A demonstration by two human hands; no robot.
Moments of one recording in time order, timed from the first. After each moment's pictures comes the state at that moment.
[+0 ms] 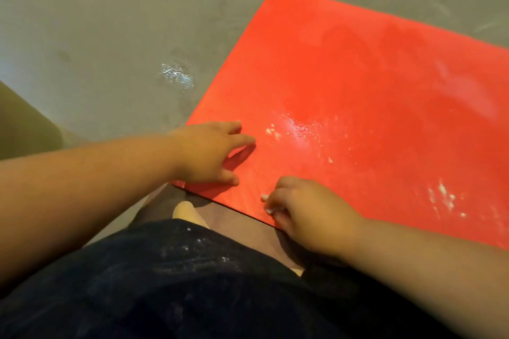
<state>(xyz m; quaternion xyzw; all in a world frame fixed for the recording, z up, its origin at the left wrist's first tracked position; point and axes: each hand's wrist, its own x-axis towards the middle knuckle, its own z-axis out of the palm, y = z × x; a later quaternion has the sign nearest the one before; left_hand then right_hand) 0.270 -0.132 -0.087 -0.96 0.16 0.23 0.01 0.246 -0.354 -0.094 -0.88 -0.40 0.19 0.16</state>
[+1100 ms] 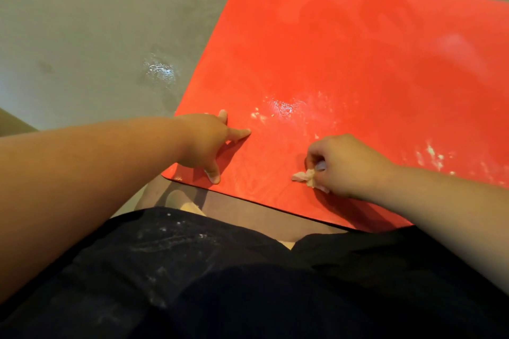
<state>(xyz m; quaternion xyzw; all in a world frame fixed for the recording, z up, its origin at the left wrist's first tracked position) 0.294 -0.156 -0.081 -0.91 0.16 0.36 0.11 0.285 -0.404 -0.091 -0.94 -0.23 0.23 0.10</state>
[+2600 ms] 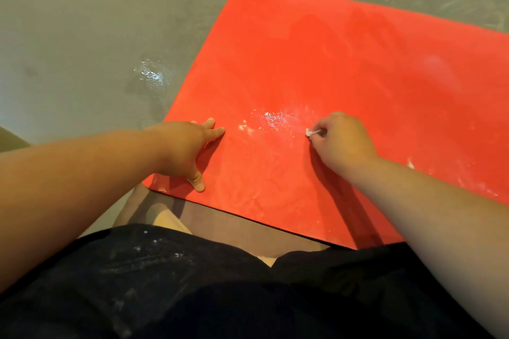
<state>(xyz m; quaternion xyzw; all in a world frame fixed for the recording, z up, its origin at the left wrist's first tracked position) 0.289 -0.146 -0.074 -0.93 0.10 0.34 0.05 0.338 -0.415 -0.114 -0.98 -0.09 0.03 0.15</state>
